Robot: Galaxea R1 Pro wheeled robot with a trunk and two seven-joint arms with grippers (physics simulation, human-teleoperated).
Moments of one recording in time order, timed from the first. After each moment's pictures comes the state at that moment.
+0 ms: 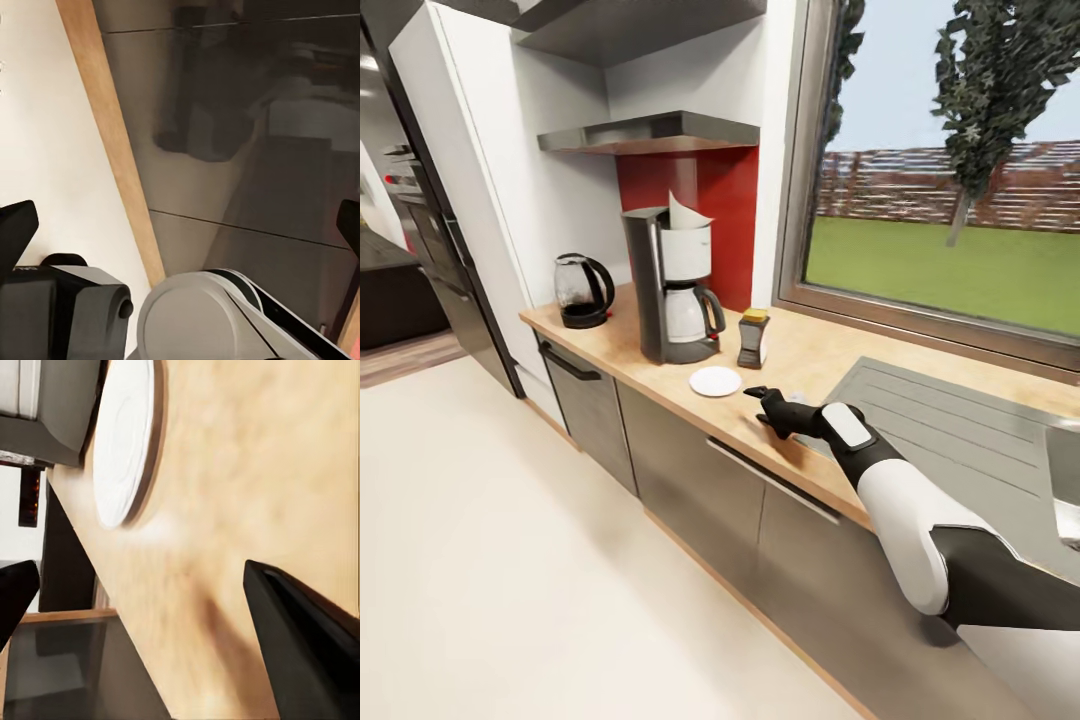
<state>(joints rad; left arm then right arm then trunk) -0.21 0.41 0.05 -0.03 0.57 0.25 -1.45 -1.17 0.08 -0.10 -0.38 -0.95 0.63 0.03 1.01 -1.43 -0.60</state>
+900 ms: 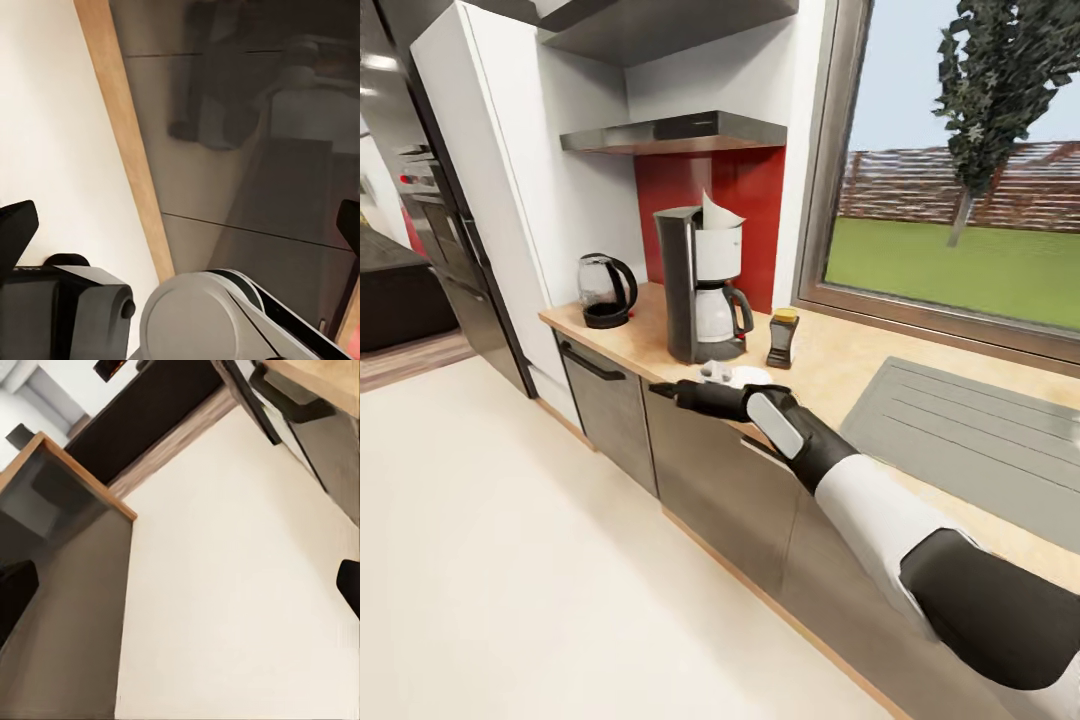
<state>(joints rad) -0.21 0.42 0.05 -0.03 0.57 0.25 -1.45 -1.17 0.17 0.56 -0.64 -0.94 0.52 0.30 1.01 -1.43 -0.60</state>
